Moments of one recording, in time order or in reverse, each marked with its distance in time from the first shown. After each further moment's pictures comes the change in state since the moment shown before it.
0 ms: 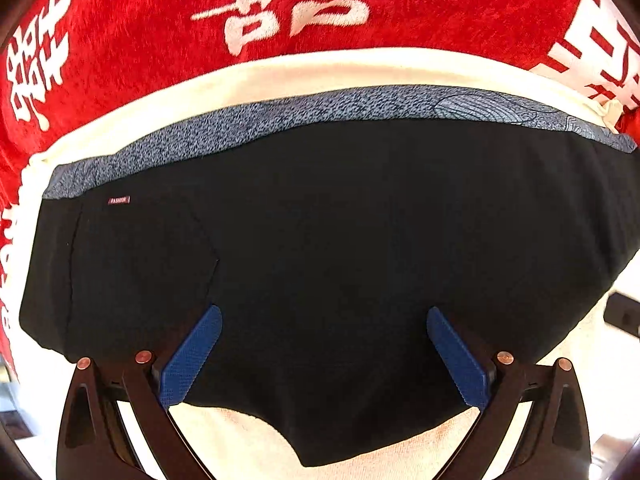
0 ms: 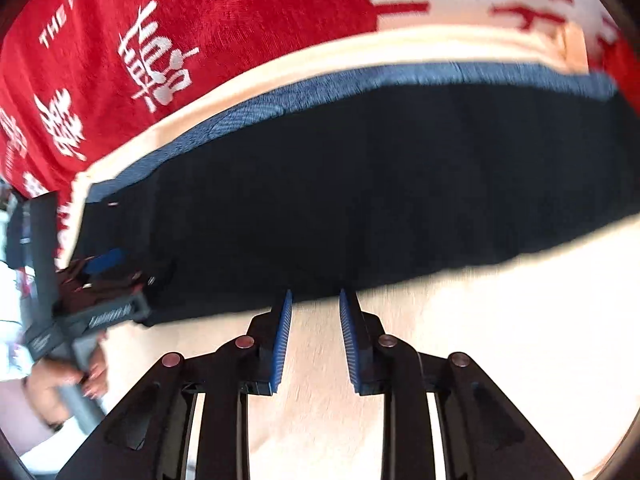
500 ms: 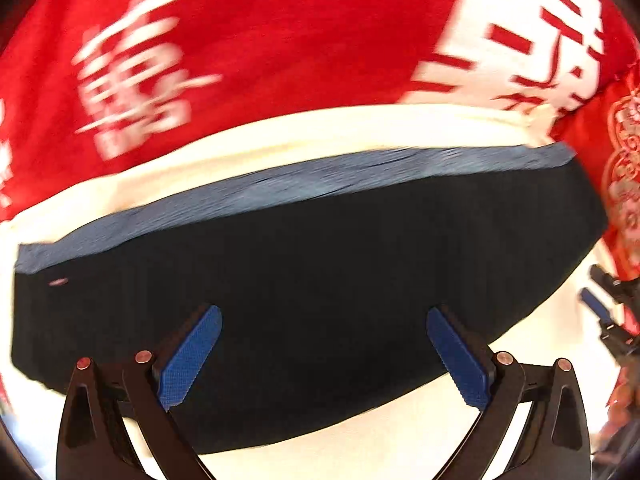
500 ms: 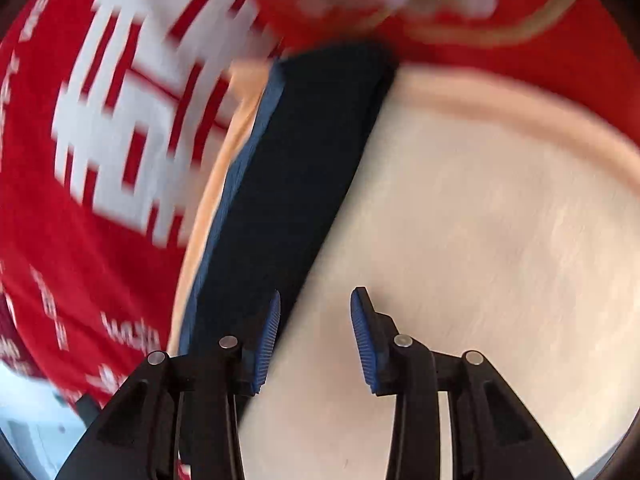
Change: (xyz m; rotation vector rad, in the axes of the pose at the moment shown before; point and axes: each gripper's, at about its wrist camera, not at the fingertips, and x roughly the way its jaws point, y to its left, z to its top) left arm -0.030 -0.163 0.058 0.083 -0.069 -0.132; right arm -0.080 -0.222 -0.032 0.759 -0.440 0.180
